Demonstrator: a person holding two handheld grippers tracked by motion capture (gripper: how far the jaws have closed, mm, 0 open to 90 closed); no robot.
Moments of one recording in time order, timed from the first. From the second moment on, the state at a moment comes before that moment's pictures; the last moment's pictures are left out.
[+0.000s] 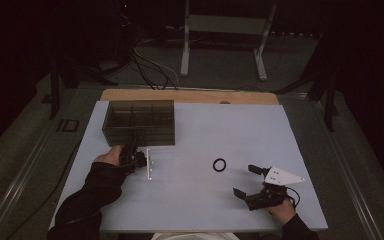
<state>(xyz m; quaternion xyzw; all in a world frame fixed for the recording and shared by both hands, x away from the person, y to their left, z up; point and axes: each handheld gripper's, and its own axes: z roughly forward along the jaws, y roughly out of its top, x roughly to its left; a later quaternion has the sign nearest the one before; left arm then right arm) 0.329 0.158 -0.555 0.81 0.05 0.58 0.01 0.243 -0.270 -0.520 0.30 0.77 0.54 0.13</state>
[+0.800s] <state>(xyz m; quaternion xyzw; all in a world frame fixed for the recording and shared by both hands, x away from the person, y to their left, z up) 0.312 0.158 -0.553 0.81 0.05 0.58 0.01 0.242 -0.272 -0.519 0.30 0.77 0.54 0.13</state>
